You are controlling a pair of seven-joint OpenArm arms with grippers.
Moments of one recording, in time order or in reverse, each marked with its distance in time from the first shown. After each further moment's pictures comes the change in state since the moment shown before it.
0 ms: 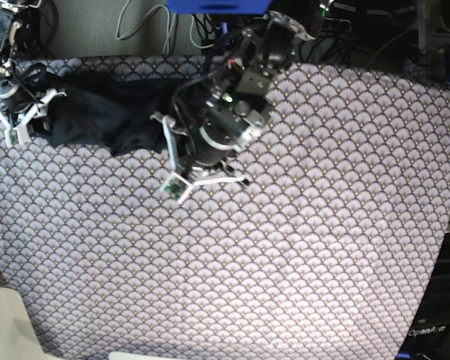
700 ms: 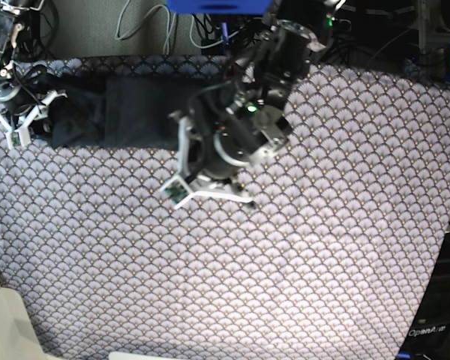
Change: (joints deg) left arm -2.8 -1.2 -6.1 6.7 -0.1 -17.7 10.0; right arm 1.0 -0.5 0.3 0.3 -3.3 0.3 0.2
